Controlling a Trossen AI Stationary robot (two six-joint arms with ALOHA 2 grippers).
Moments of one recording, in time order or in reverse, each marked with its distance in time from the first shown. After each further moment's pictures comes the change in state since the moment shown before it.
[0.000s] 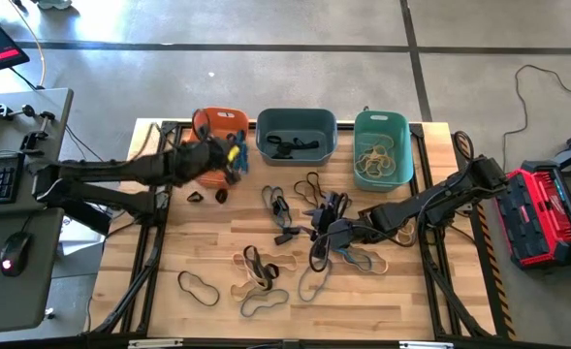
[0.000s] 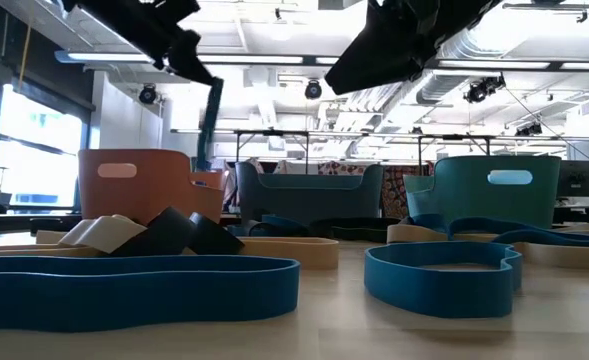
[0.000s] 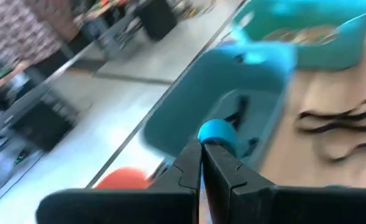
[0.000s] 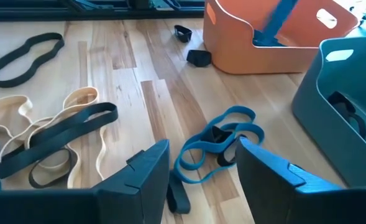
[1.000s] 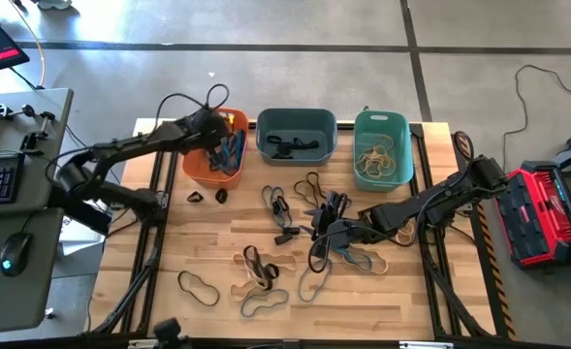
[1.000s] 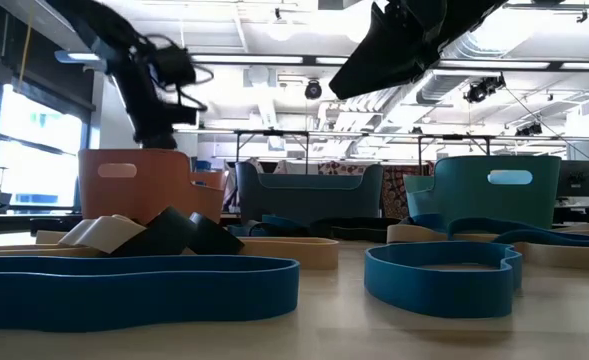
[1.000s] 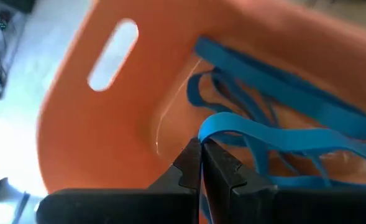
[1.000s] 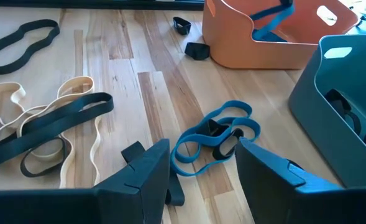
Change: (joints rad) left arm 0.555 0.336 0.073 -0.316 0.256 0.206; right arm 0.000 0.000 0.000 -0.031 0.000 -0.016
